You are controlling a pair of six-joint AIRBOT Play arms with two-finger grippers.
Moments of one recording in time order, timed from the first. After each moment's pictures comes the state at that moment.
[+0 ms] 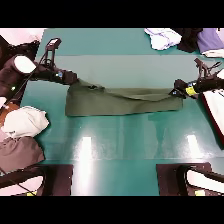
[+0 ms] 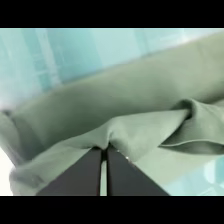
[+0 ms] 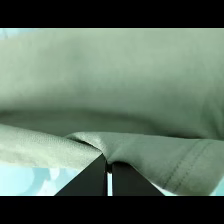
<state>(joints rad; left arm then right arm) -0.16 -1.34 1.30 1.10 -0.93 -1.32 -0.17 -1.30 1.14 -1.08 1.18 1.56</state>
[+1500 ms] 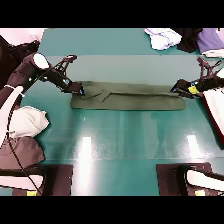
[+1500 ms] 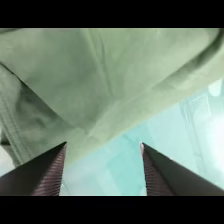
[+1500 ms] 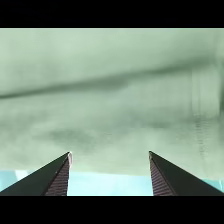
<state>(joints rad) -0.16 -1.54 1.44 1.14 -1.25 -1.27 -0.20 -1.33 1.18 -1.18 1.15 1.56</state>
